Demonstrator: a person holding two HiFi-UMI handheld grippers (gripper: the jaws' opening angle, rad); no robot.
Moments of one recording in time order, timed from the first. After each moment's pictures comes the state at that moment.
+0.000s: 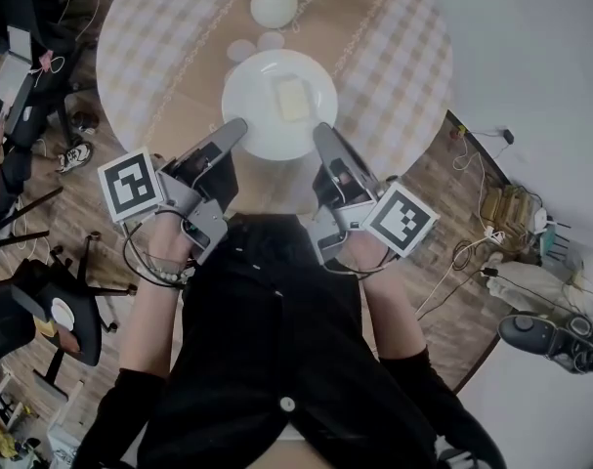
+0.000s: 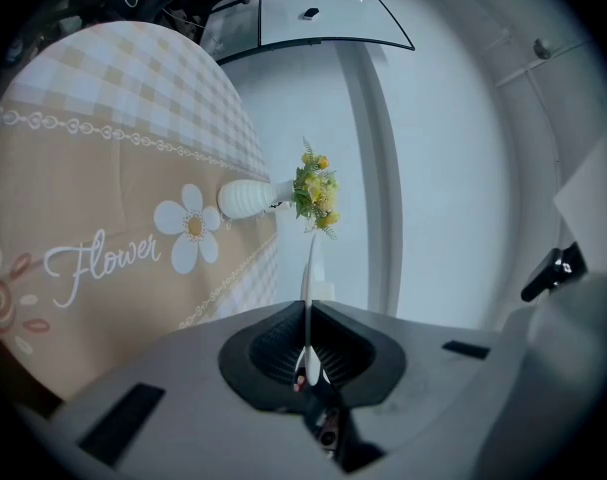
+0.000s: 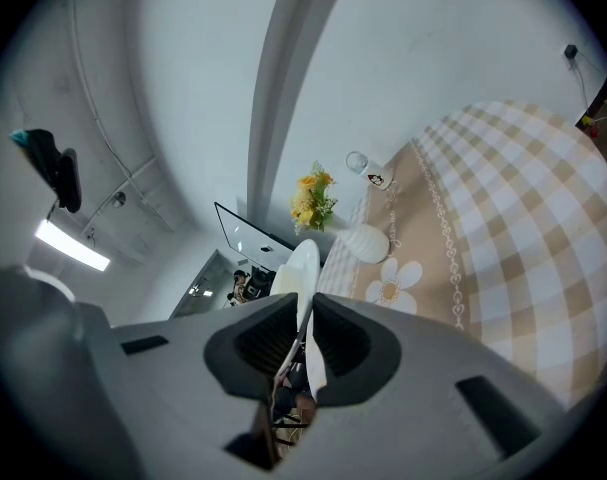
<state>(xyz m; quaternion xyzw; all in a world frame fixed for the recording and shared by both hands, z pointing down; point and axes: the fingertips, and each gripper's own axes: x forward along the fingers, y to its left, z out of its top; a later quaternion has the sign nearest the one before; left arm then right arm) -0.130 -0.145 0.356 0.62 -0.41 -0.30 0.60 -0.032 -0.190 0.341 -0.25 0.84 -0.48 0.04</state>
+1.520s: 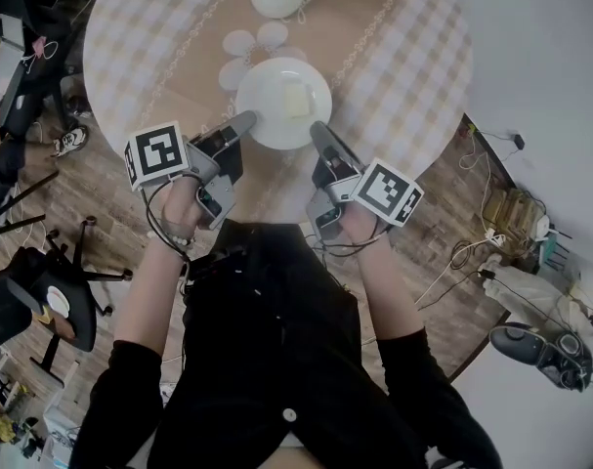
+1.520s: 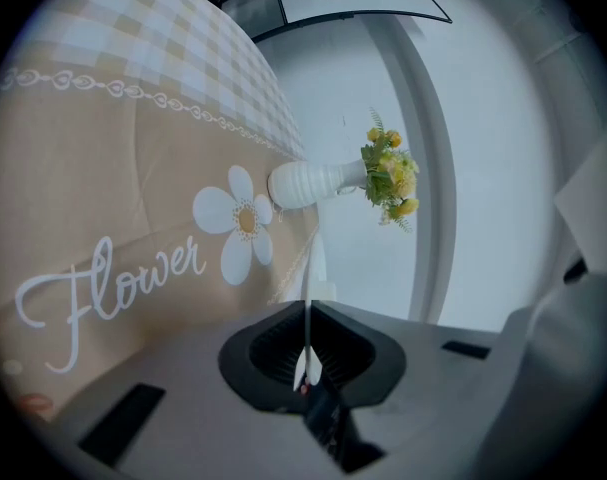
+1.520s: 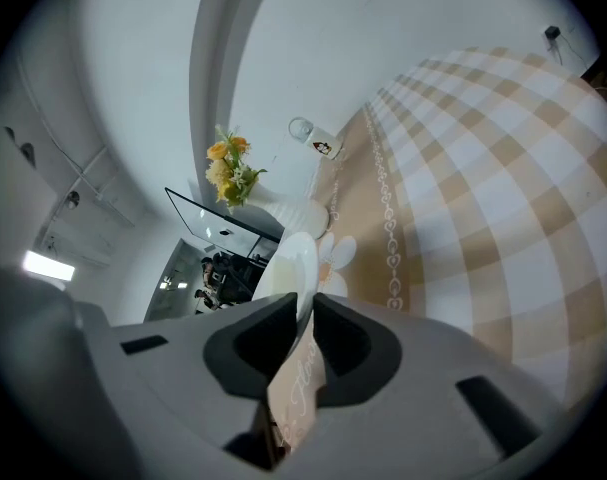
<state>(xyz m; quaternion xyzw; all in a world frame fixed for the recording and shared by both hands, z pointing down) -0.127 -0.201 0.468 0.58 -0.43 -0.24 0.65 -0.026 -0.238 0.474 -0.28 0.77 -0.57 -0.05</state>
